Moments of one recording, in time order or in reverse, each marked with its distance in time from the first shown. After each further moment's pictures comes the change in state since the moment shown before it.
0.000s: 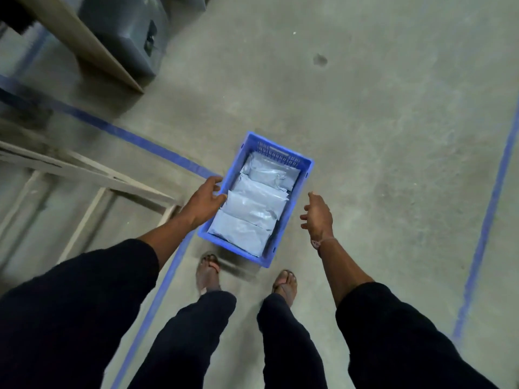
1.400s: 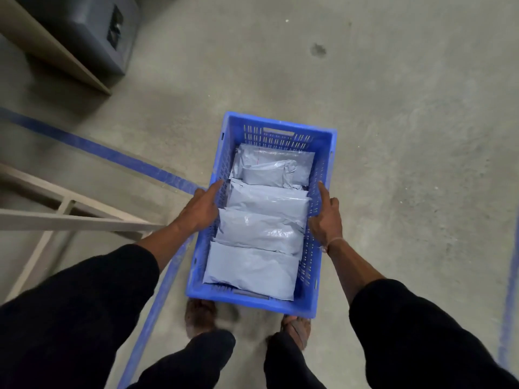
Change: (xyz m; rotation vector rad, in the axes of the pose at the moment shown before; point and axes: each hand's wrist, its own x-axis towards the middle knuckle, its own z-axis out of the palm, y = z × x) left_hand 0.166 -0.081 0.034 0.430 -0.065 0.062; right_hand 0.157 0.060 0.052 -0.483 0.075 -0.338
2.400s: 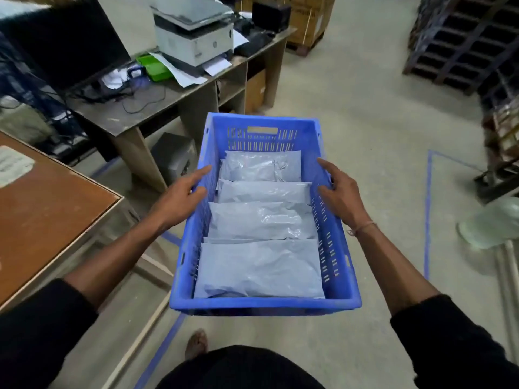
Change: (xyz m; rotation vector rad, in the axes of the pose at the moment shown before) left_hand -0.473 0.262 -0.370 -0.223 0.578 0.392; right_hand -0.308 -0.365 -0.469 -0.009 0.172 -0.623
